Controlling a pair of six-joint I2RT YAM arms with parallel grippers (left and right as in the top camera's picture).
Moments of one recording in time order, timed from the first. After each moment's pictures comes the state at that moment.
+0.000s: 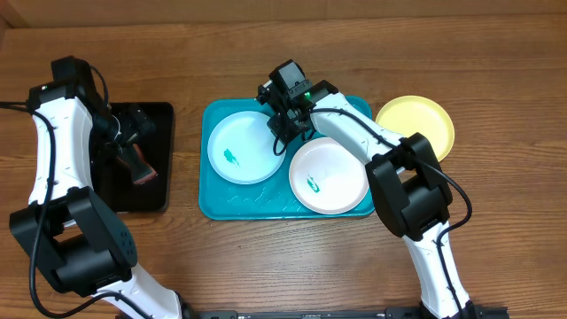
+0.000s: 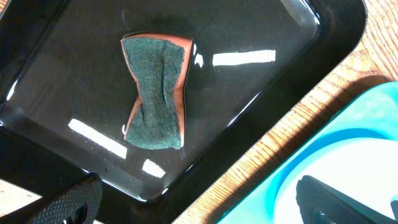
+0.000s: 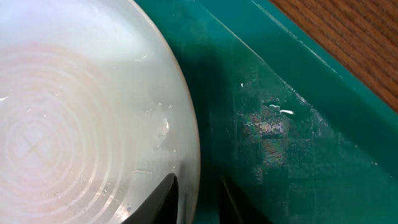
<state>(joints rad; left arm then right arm) 0.35 1.89 1.60 -1.16 0.09 -0.41 0.57 2.33 1.85 -0.70 -0.15 -0.14</state>
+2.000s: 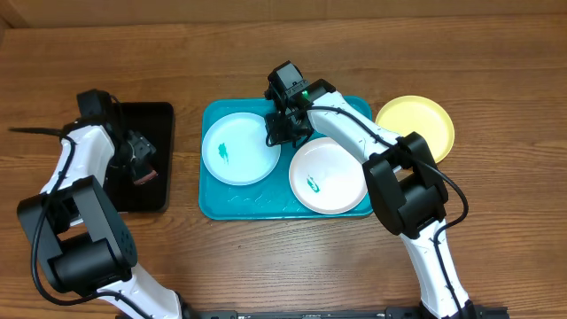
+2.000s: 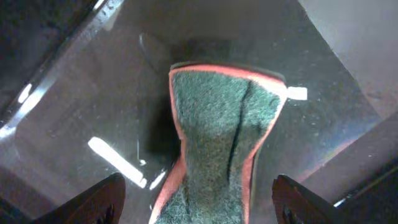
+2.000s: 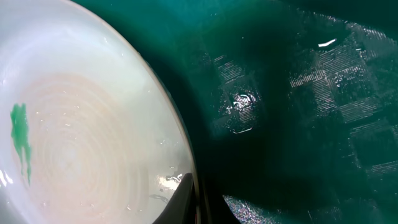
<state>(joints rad) 0.35 1.89 1.25 -0.73 -0.09 -0.46 0.58 2.36 1.88 -0.79 -0.24 0.28</state>
